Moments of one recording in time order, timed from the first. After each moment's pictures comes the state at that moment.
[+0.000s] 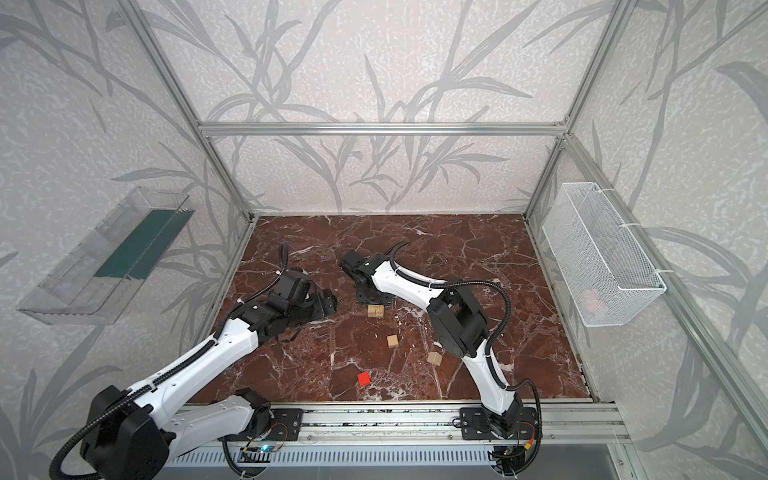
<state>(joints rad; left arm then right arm) -0.47 1.12 0.77 -0.58 -0.09 -0.76 0.85 2.17 1.80 -0.97 0.18 0.90</state>
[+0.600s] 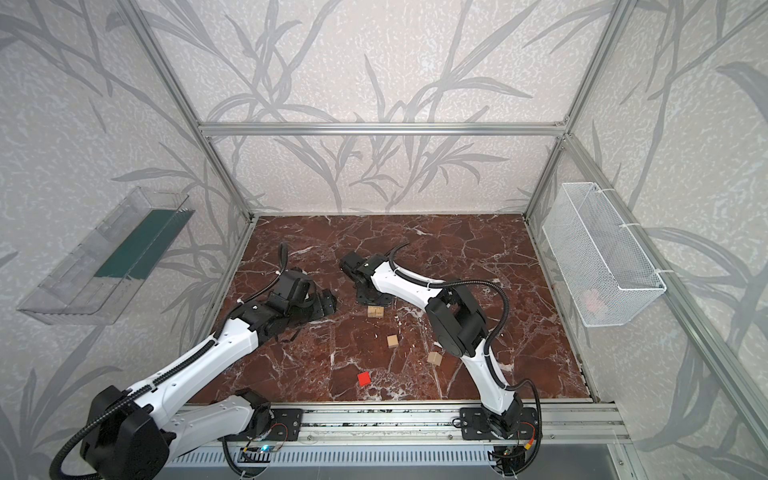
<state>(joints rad) -0.46 1.12 0.77 -0.58 -0.09 -0.76 0.85 2.19 1.80 -0.97 0.18 0.91</state>
